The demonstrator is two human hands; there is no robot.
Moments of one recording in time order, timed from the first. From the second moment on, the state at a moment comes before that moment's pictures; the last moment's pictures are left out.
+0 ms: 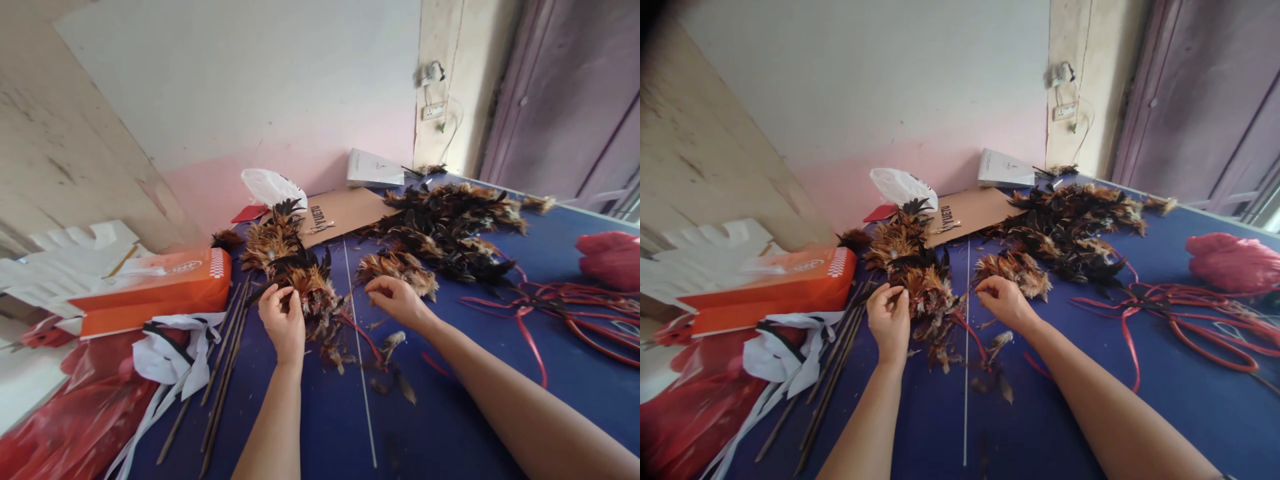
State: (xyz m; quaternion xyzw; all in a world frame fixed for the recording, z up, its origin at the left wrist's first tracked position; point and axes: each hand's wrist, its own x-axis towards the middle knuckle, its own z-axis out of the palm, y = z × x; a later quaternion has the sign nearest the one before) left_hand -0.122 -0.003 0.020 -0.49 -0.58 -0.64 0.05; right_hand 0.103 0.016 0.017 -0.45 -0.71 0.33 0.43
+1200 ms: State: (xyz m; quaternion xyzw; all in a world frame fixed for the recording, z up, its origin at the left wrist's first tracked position) left_hand -0.118 -0.009 0.034 -0.44 -0.50 -0.73 -0.16; right_hand 0.129 -0.048 0.055 -0.49 -0.86 0.12 -0.03
